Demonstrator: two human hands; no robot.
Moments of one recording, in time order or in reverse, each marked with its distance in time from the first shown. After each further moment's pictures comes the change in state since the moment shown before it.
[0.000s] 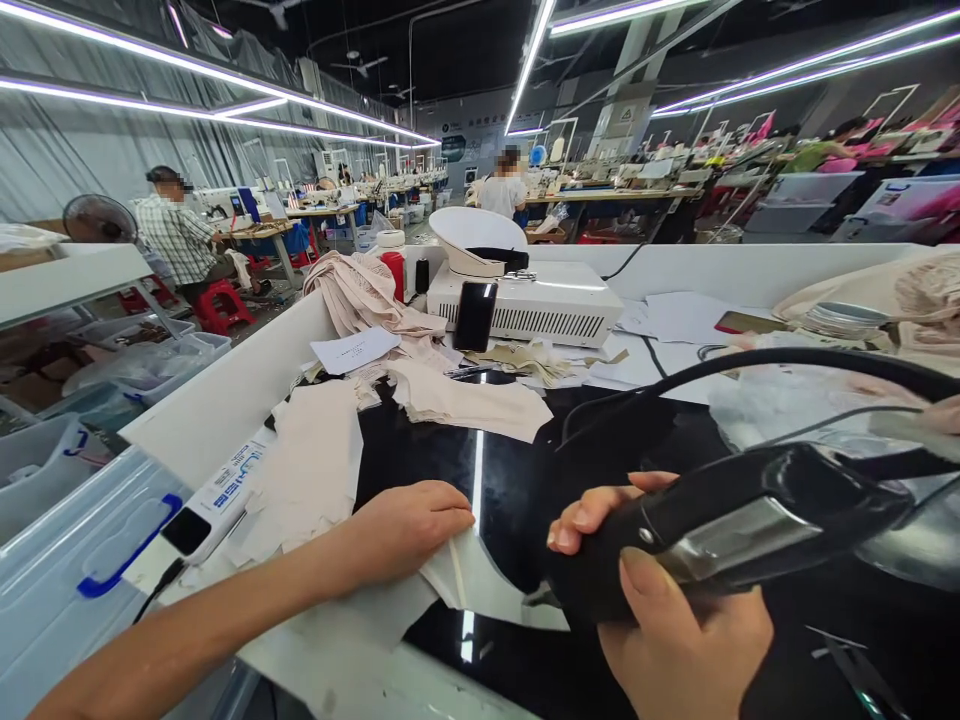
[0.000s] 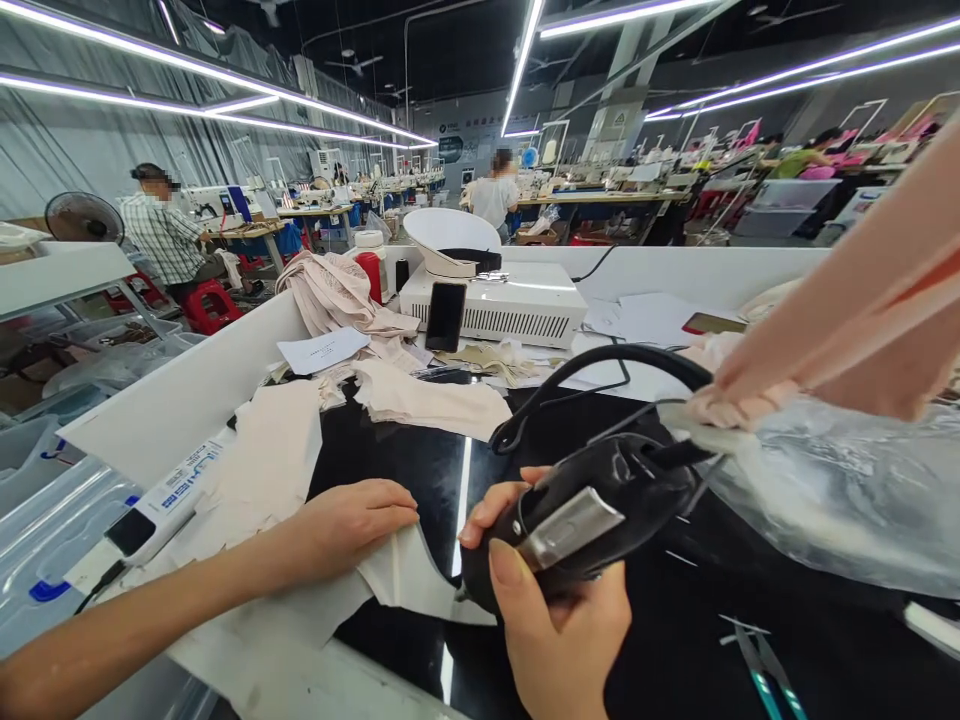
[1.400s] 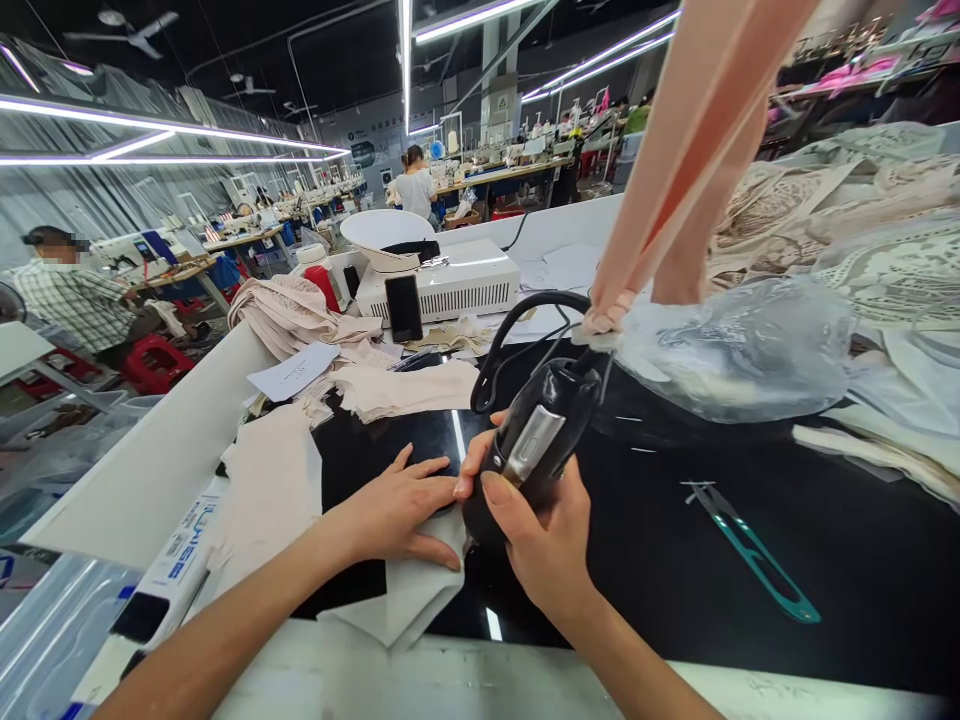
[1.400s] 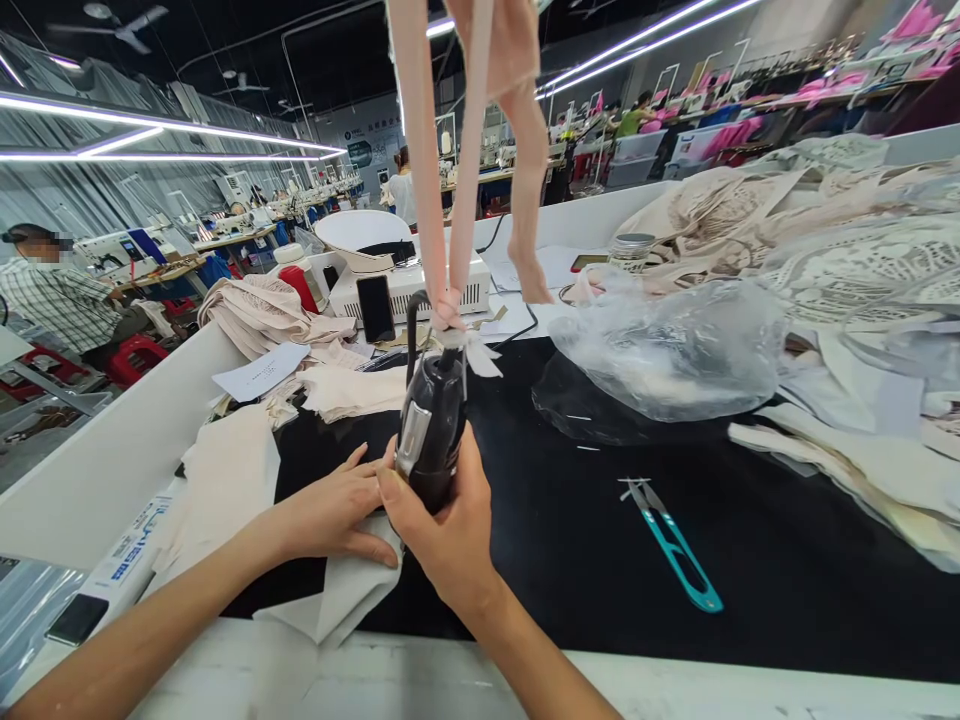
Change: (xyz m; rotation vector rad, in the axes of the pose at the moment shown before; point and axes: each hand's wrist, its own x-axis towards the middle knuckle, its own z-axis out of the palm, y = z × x) left_hand 0.043 -0.007 -0.018 -0.207 -0.492 -0.028; right_hand -0.016 0.021 0.022 -0.003 0.087 0.028
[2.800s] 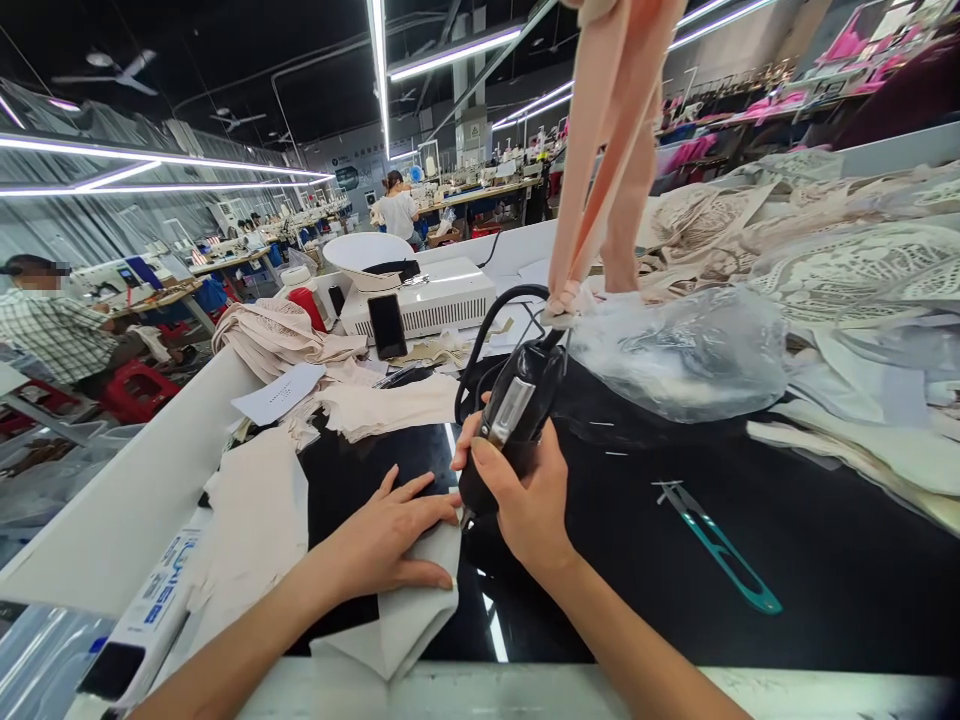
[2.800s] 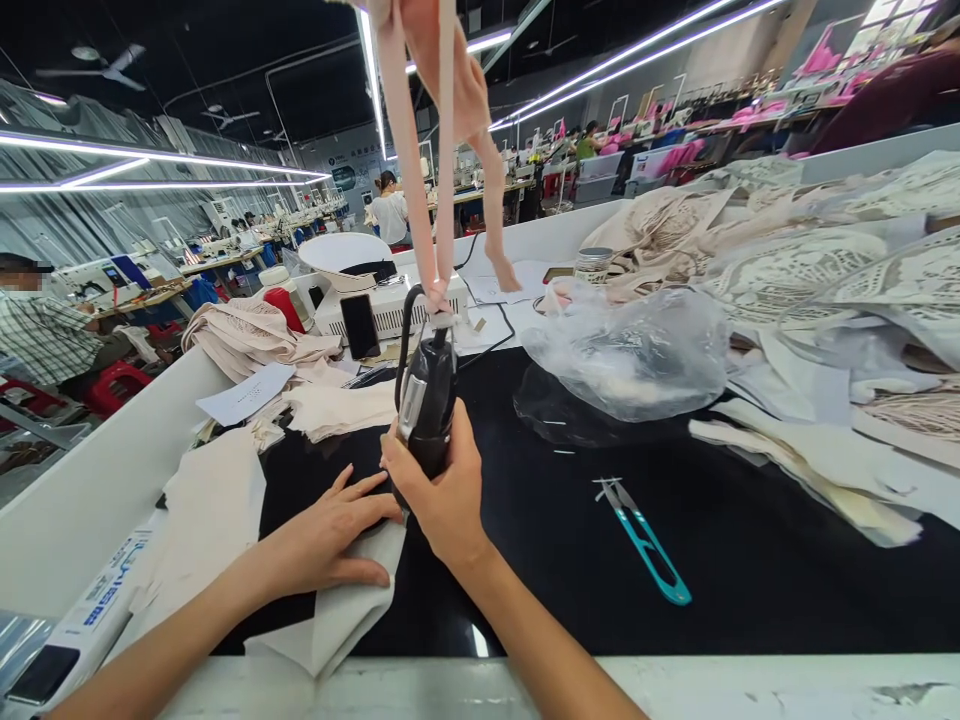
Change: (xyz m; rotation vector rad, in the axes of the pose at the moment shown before) left_hand -0.006 0.003 0.009 0.002 0.079 -0.018; right_hand 0.034 -0.001 0.001 -0.039 0.044 -0.077
